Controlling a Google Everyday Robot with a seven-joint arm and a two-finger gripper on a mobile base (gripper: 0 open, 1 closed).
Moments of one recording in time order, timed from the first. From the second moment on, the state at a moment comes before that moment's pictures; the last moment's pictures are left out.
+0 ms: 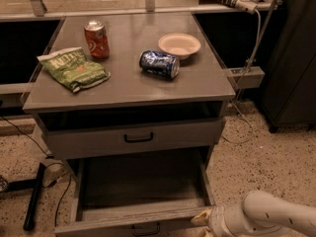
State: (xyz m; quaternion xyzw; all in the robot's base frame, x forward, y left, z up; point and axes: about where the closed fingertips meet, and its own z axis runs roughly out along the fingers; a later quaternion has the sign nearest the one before) arm 0.363 -0.145 0.423 -0.57 0.75 0.22 0.24
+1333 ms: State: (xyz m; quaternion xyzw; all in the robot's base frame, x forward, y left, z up) arm 0.495 -0.101 0.430 -0.61 0.71 0.18 0.30
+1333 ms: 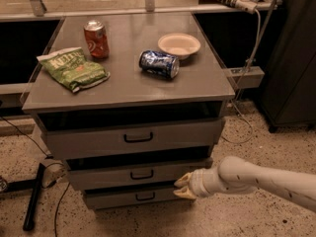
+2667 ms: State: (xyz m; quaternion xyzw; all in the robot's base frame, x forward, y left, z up) arm 0.552 -0.098 0.431 -0.61 0.72 0.14 0.30
